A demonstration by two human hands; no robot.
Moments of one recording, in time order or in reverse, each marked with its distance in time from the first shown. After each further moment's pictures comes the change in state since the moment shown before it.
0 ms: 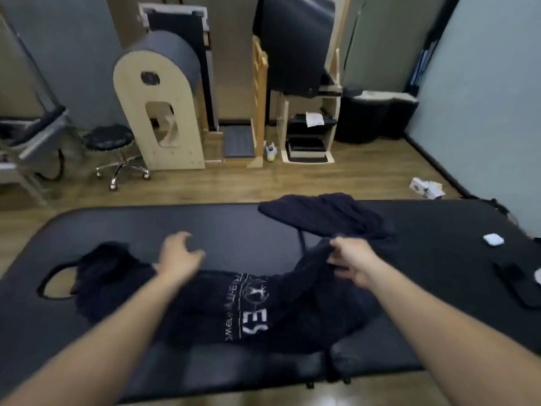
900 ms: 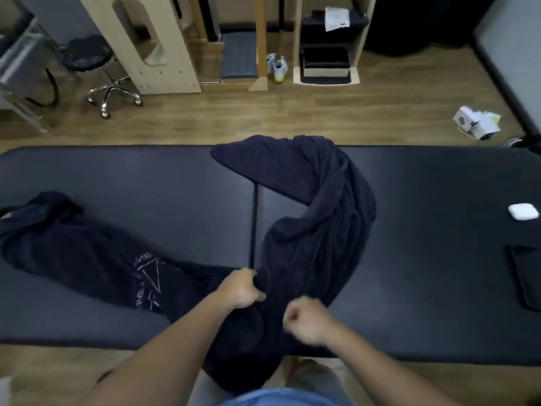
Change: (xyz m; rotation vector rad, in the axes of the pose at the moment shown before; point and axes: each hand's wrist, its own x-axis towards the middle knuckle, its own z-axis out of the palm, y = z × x) left_hand -0.084 0.114 0.268 0.262 -0.837 -0.198; right_hand 0.104 0.152 -0.126 -0.977 -0.657 -0.149
